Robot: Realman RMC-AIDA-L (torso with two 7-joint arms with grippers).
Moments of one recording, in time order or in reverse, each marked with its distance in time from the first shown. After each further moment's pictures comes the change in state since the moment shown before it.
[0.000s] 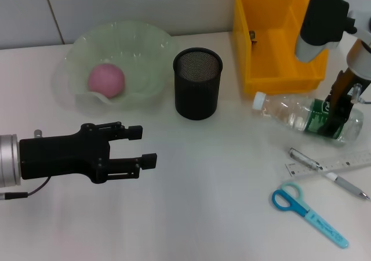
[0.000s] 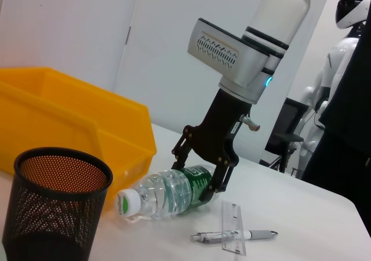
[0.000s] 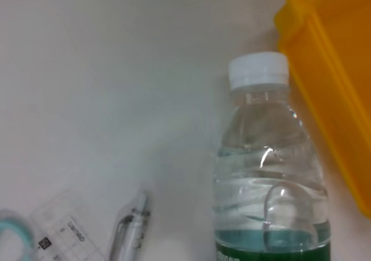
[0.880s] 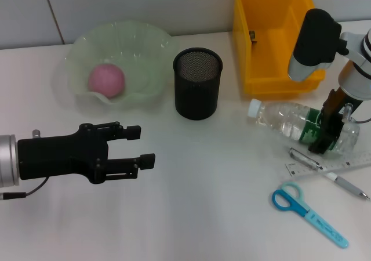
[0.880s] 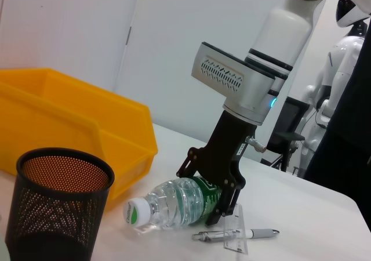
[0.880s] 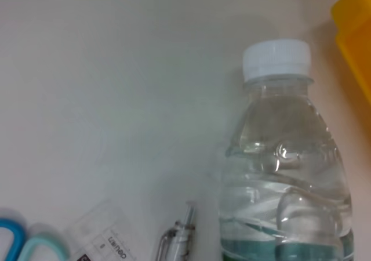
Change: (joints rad) left arm 0.003 0.003 0.000 0.002 -0.001 0.000 0.010; right arm -0.045 0.047 0.009 -0.005 0.001 0.027 -0.002
